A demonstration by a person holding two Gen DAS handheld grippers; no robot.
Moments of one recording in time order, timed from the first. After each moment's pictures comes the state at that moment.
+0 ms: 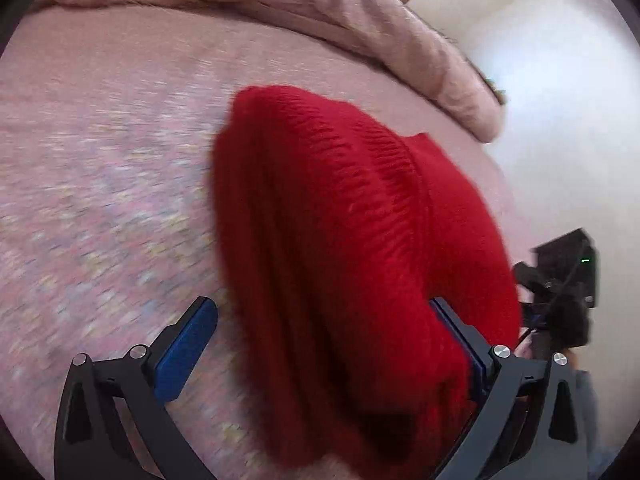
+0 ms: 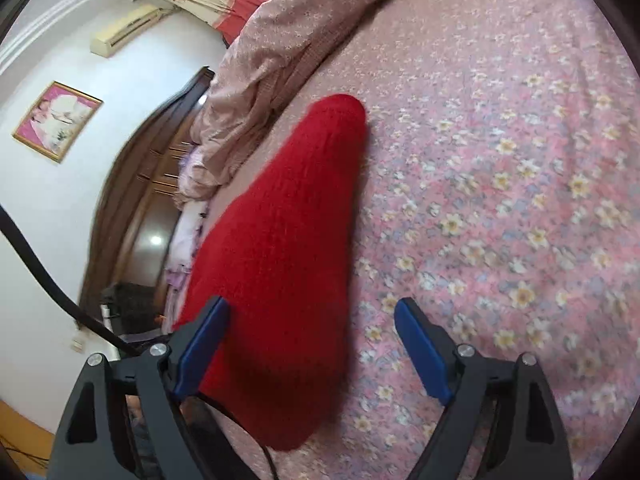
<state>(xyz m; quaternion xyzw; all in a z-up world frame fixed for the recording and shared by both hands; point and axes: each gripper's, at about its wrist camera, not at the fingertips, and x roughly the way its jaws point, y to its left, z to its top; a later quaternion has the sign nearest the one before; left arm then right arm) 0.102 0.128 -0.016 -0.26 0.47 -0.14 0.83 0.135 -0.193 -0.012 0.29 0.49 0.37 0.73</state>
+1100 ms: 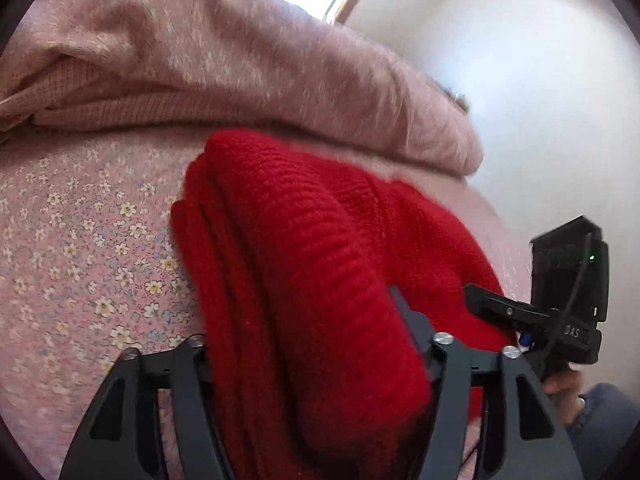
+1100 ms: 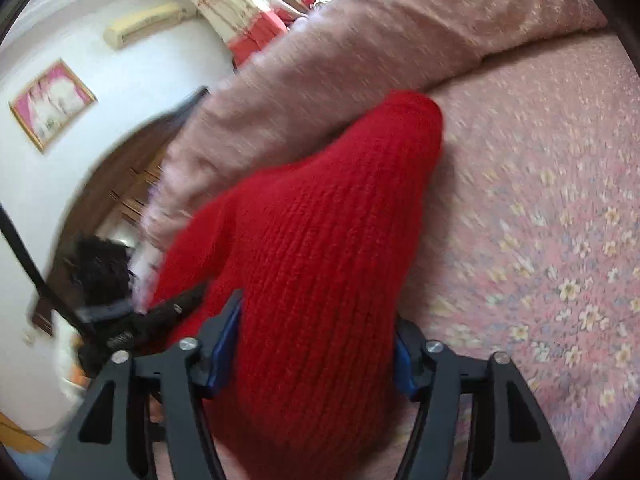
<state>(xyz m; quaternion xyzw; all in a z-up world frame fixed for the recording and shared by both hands) 0.342 0.011 -0.005 -0.19 0.35 -0.17 0.90 0.362 -0.258 -0.002 0.20 0.42 0.35 0.81</state>
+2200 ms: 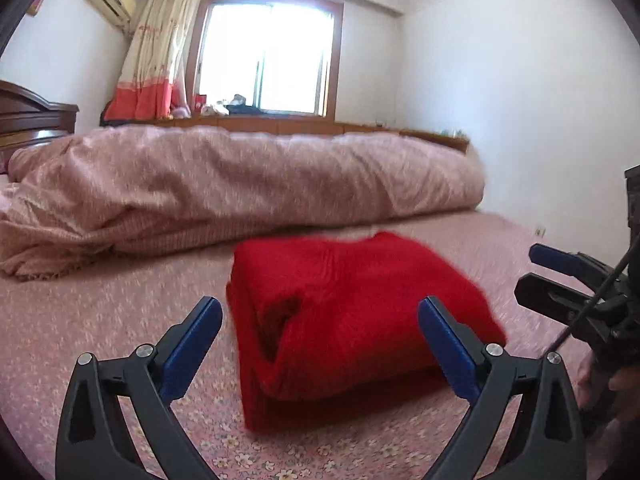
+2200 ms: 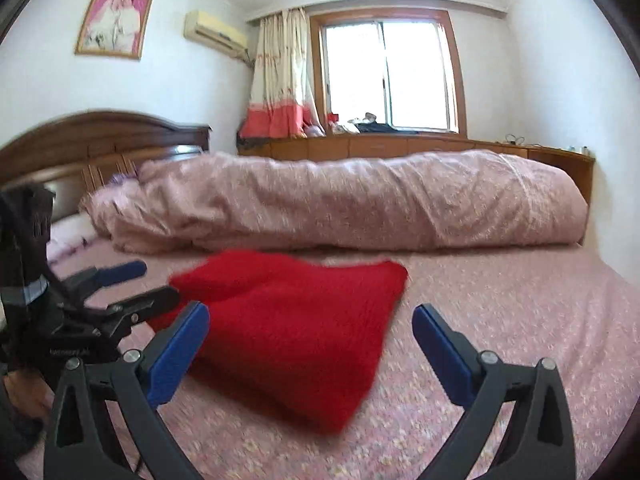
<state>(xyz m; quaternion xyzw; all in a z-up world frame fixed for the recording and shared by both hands) 0.217 -0.007 0.044 -0.03 0.20 -0.09 0.98 0.219 -0.225 0.081 -0.03 0.18 0.23 0.95</state>
